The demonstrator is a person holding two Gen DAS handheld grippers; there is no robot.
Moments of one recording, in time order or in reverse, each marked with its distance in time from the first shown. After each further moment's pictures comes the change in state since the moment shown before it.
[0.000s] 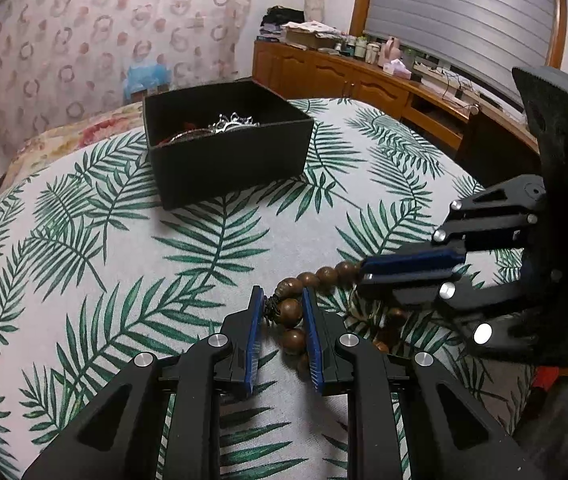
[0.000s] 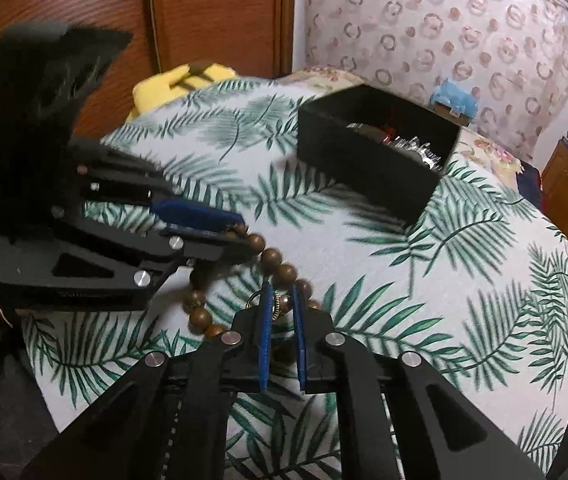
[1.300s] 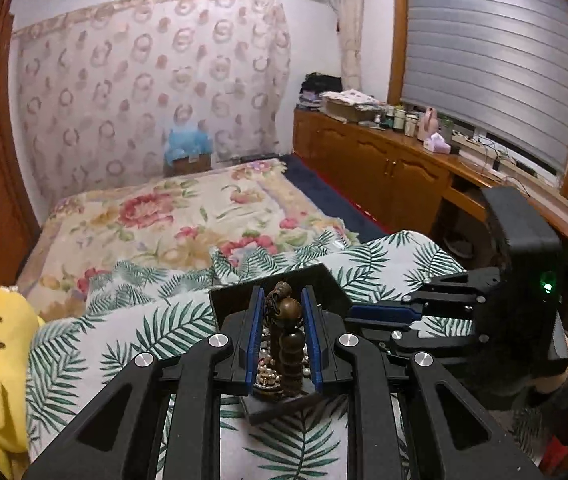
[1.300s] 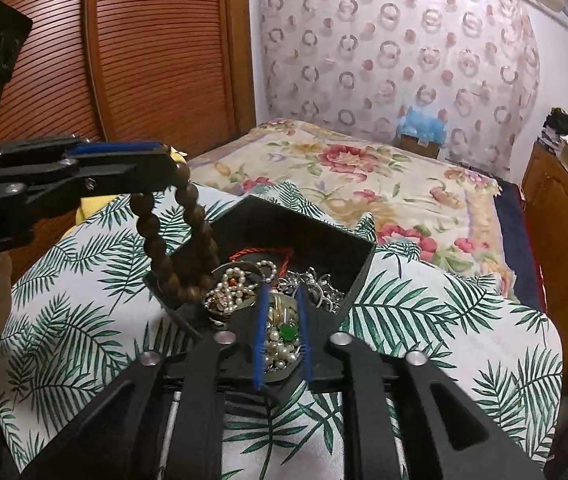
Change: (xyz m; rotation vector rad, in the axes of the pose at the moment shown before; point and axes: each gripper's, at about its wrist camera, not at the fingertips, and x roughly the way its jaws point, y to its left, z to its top) left arm -0.016 0.047 0.142 -0.049 -0.223 0.139; right arm 0.029 -0.112 0.093 0.115 -0.171 -0.041
